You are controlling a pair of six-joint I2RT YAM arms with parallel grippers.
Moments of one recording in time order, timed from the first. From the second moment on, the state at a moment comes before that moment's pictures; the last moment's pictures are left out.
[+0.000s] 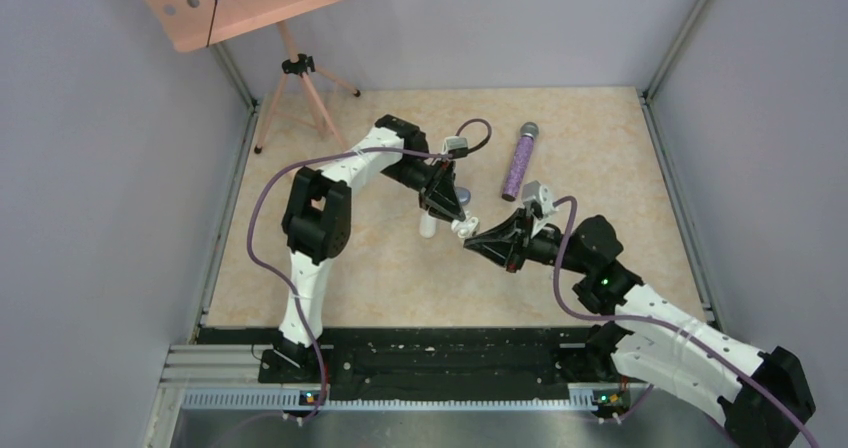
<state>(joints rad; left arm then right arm) -0.50 2.19 1.87 -1.56 1.53 0.41 0.69 0.78 0.41 0.53 -0.62 0.32</state>
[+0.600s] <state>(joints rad) -0.50 2.20 1.88 -1.56 1.53 0.39 0.69 0.85 0.47 0.41 -0.59 0.31</state>
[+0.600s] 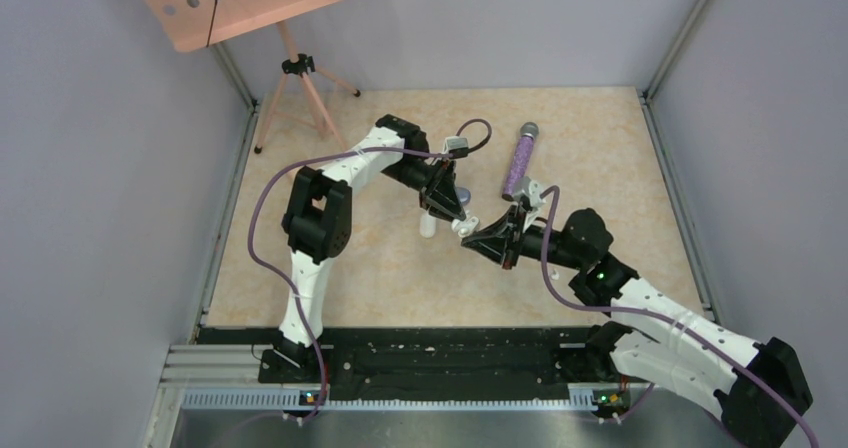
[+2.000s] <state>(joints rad) -0.50 2.20 1.88 -1.56 1.53 0.40 0.64 0.86 0.47 0.42 -0.51 0.28</state>
